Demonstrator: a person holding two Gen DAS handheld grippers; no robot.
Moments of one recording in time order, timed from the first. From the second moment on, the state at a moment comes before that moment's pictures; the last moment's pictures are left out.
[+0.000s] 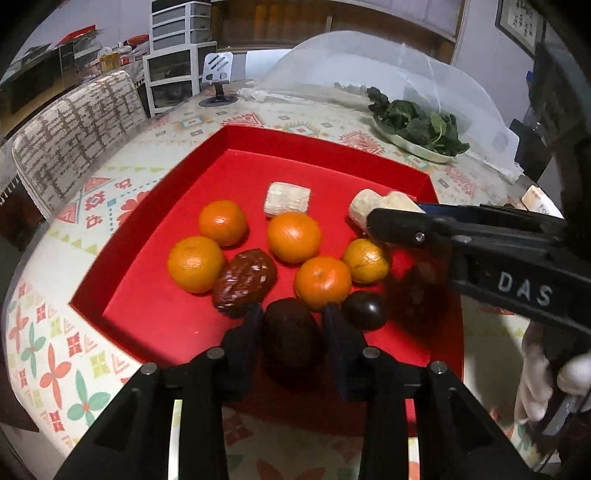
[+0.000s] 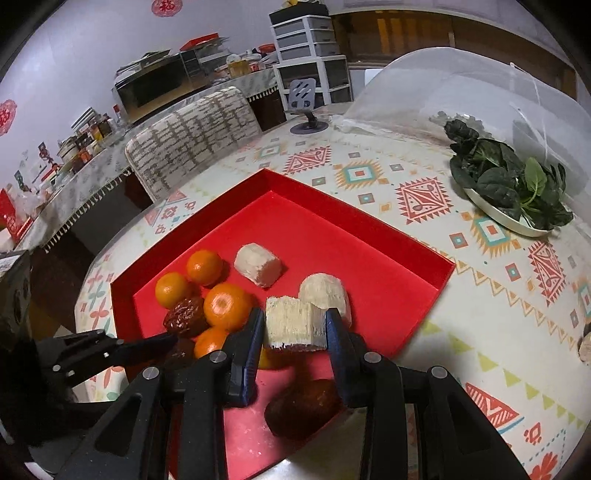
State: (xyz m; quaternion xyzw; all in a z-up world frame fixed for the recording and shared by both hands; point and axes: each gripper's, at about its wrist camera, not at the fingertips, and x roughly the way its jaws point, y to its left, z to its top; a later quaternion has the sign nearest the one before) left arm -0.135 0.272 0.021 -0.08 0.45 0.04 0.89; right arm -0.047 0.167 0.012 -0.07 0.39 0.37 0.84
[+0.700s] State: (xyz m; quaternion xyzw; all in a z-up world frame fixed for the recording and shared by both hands) left arm -0.145 0.287 0.033 -0.10 0.42 0.07 0.90; right arm -0.011 0.217 0.017 -0.10 0.39 0.38 0.83
